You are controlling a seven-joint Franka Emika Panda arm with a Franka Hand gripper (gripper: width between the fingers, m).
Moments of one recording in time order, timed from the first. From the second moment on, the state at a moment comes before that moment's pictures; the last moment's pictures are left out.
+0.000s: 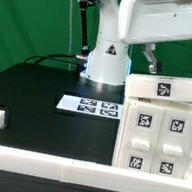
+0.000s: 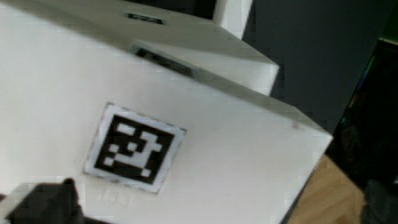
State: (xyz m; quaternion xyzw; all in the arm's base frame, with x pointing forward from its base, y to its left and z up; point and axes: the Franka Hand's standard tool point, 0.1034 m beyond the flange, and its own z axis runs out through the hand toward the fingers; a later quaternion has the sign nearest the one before) arm 0.615 0.092 0.191 -0.98 -0.14 -0.07 0.10
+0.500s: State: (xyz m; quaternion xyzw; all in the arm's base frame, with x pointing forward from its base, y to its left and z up) arm 0.611 0.084 0.178 -0.90 -0.42 -0.08 0.07
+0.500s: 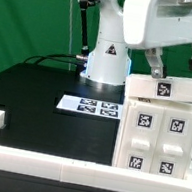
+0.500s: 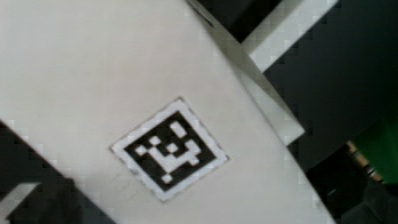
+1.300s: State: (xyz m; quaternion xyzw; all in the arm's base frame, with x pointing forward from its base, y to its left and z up) arm 0.611 0.073 0.165 -0.81 -0.59 -0.07 0.03
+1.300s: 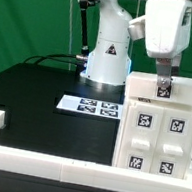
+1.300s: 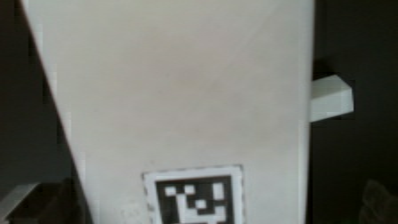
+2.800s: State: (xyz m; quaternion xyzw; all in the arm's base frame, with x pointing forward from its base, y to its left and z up) arm 0.611 0.073 0.162 -0.98 -0.17 -0.09 0.05
